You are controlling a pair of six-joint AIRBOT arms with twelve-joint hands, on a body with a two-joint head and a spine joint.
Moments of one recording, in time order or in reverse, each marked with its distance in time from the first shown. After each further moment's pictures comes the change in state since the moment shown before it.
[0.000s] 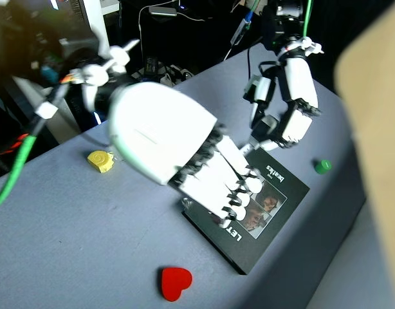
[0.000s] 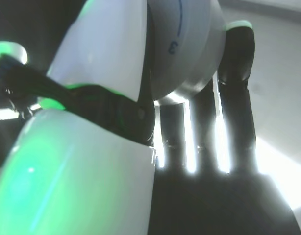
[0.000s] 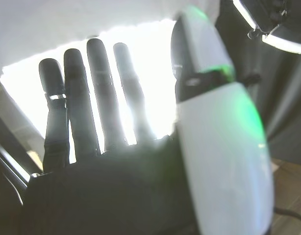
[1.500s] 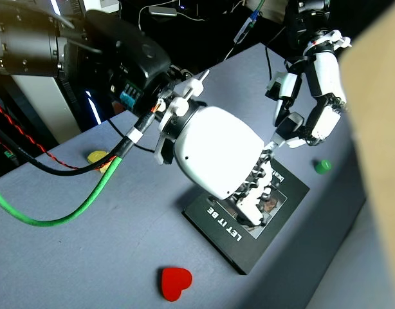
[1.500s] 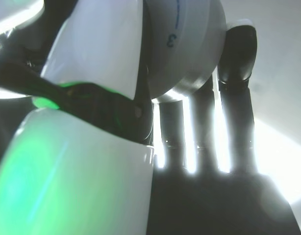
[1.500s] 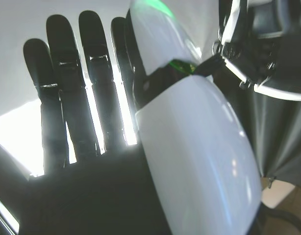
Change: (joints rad) left arm -0.048 0.002 0.140 0.315 -0.019 -0.290; right arm 0.032 -0.192 0.183 0.199 -0.044 -0.122
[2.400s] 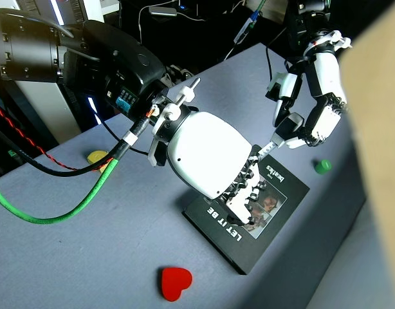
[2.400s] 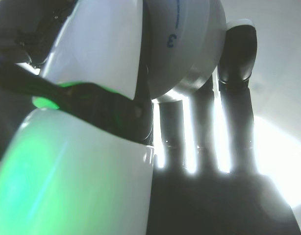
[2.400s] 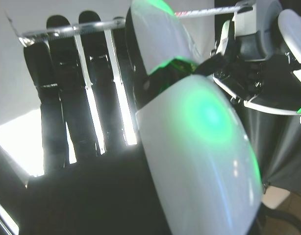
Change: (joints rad) left arm 0.010 -0.004 0.006 0.008 -0.023 -0.012; right arm -0.034 0.000 -0.008 -0.044 0.002 0.024
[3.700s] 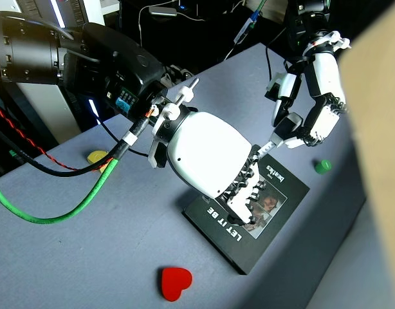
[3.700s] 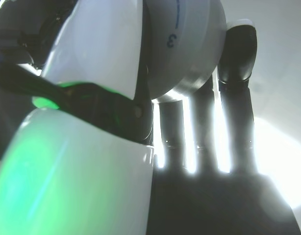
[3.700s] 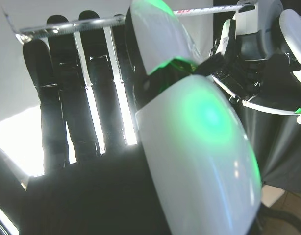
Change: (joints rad) left arm 0.006 -0.001 0.002 0.003 -0.006 -0.006; right arm -0.011 -0.001 0.002 -0.031 0.000 0.003
